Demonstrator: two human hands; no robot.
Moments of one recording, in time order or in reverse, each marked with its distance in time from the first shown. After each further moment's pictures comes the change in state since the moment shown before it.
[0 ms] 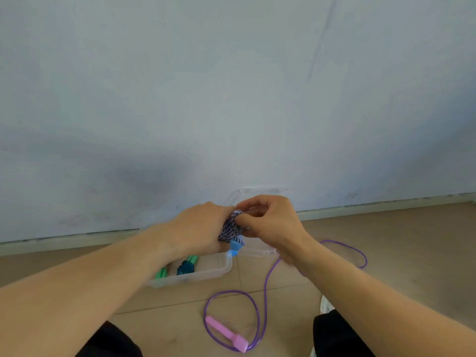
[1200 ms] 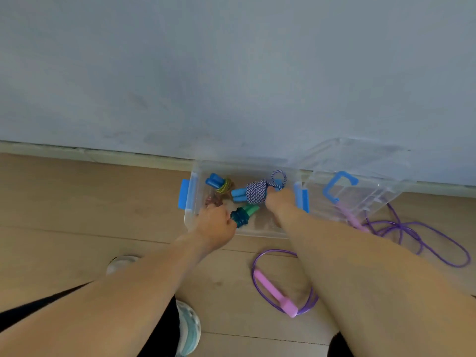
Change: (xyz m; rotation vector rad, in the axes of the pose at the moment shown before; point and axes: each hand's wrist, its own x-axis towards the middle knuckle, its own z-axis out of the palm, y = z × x) left_hand -0.002 -0.166 0.209 -0.359 -0.070 -0.728; right_hand 0.172 0.196 0.190 -0.182 0.061 0.640
